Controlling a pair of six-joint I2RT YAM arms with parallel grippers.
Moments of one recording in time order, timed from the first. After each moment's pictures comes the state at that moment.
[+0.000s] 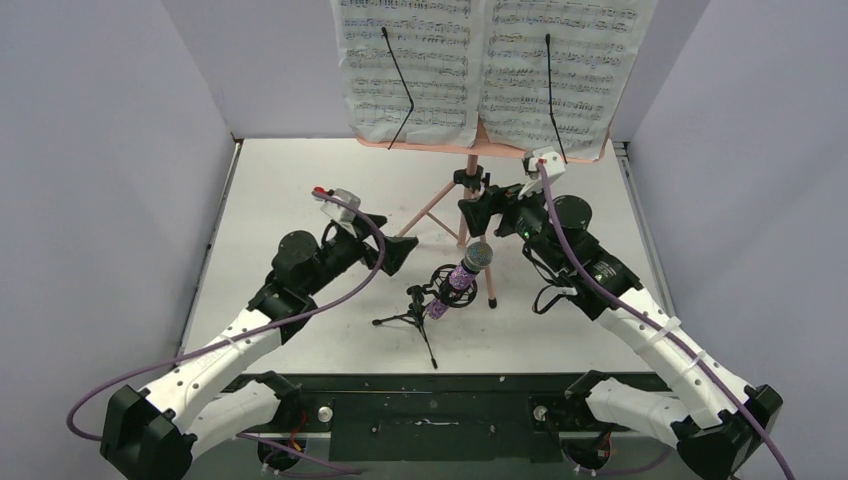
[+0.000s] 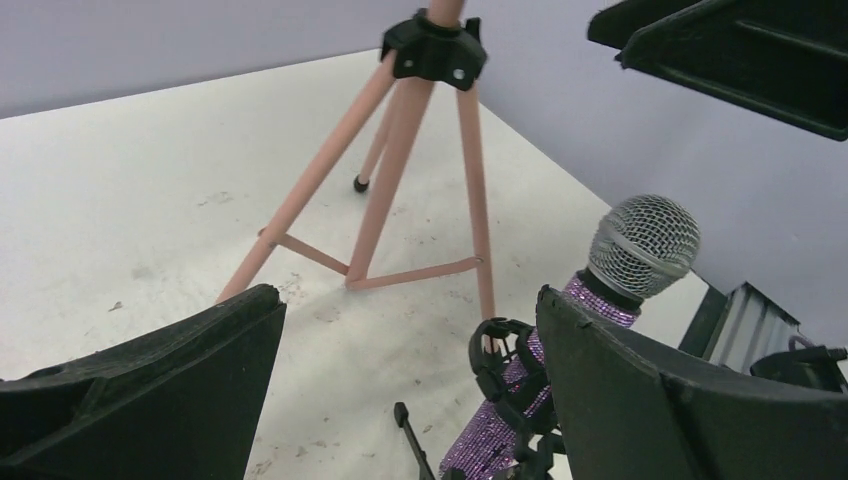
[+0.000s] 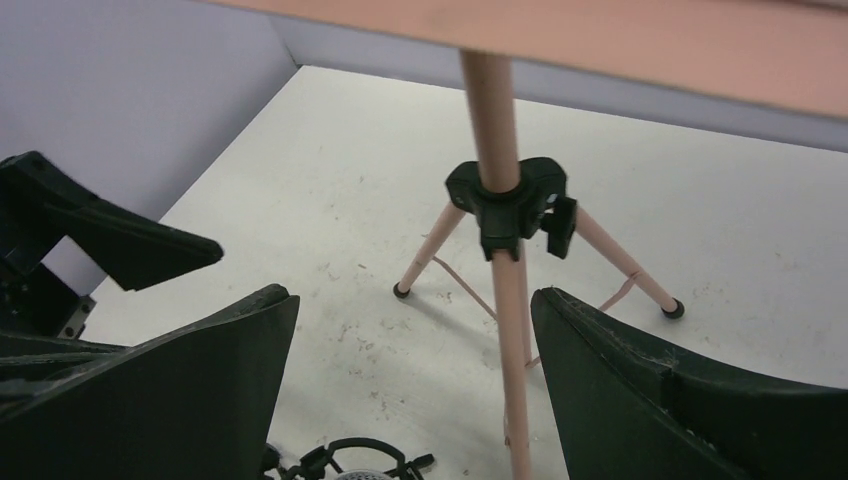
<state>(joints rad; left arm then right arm) -0.62 0.98 0.68 0.33 0.23 -0.32 0.65 1.02 1.03 -0.11 0.07 0.24</state>
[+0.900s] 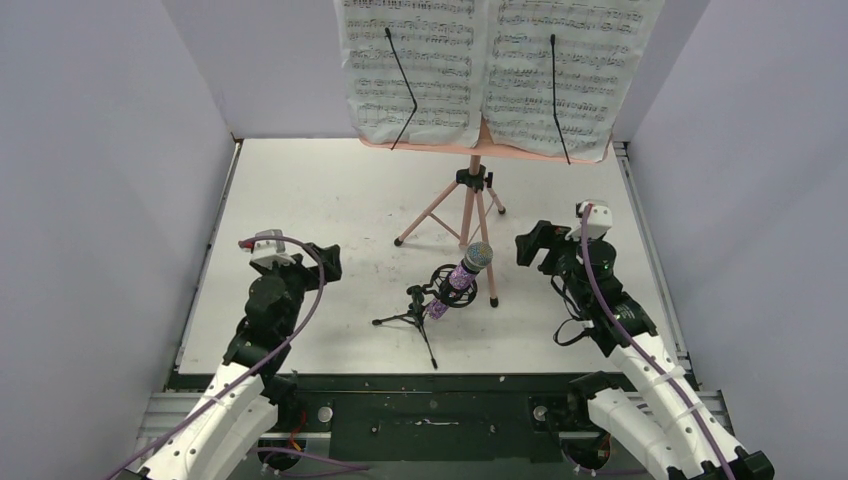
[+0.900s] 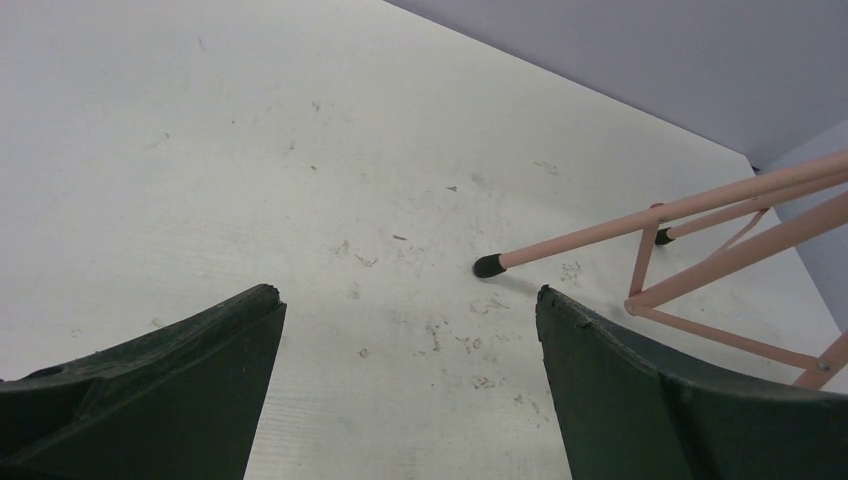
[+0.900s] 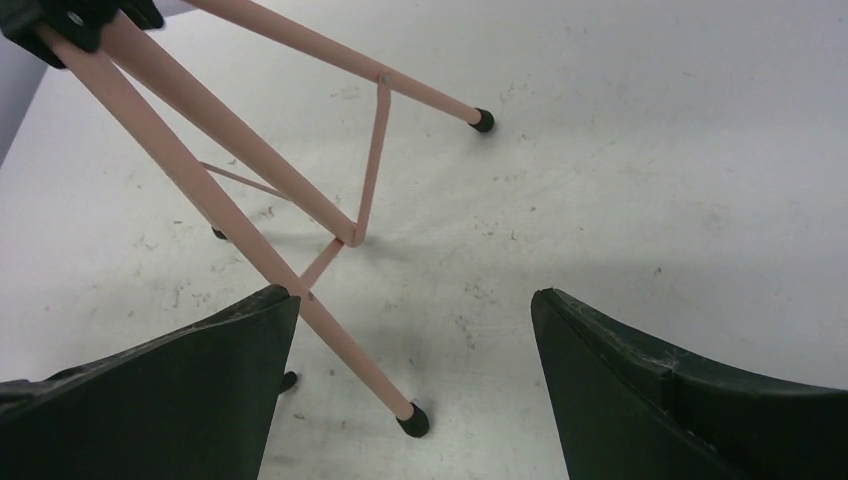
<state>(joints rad) -0.36 0.58 0.32 0.15 -0.26 -0.49 0.34 0.76 0.66 -0.19 0.13 0.38</state>
